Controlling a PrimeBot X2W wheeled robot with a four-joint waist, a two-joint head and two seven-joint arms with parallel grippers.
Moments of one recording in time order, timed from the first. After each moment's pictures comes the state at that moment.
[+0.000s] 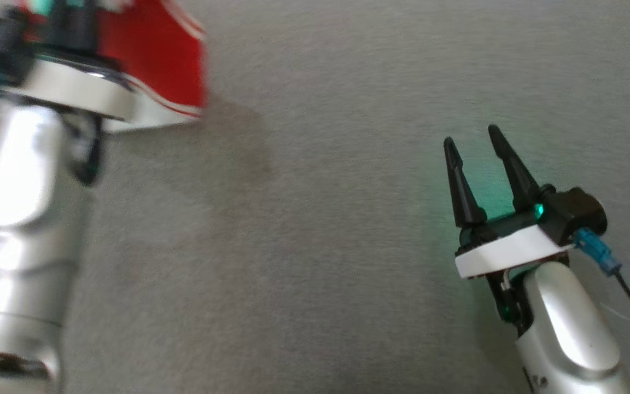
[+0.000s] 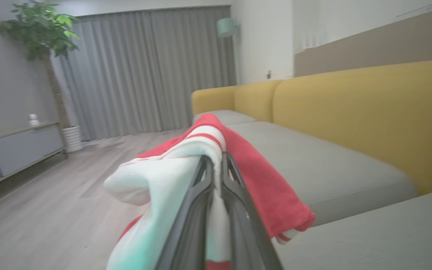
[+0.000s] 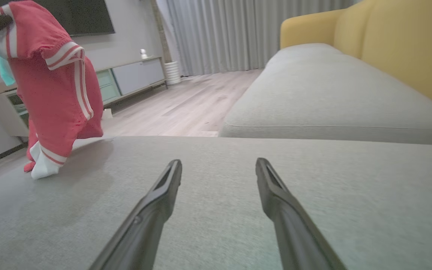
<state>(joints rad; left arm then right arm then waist) -0.90 0.28 -0.32 0.62 -0.35 -0.13 -0.26 -0.31 -0.08 0.22 0.31 0.17 0.13 -0.26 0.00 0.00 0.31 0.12</state>
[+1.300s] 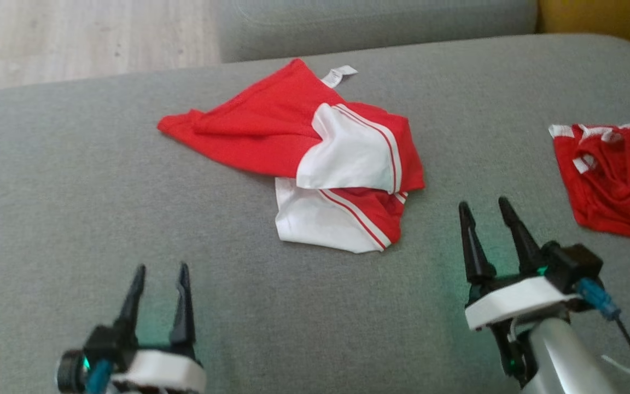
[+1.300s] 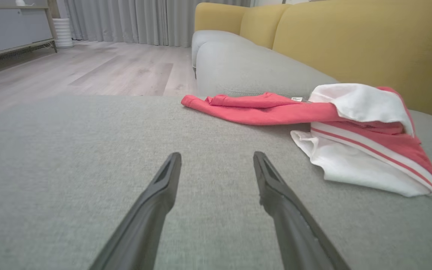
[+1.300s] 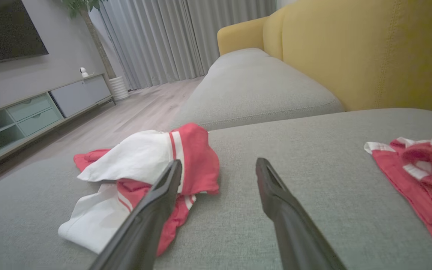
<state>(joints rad) -0.06 0.08 -0.13 0.37 -0.22 -0.03 -0.26 -0.18 -0.06 0.15 0.39 0.24 0.13 -0.26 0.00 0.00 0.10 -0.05</state>
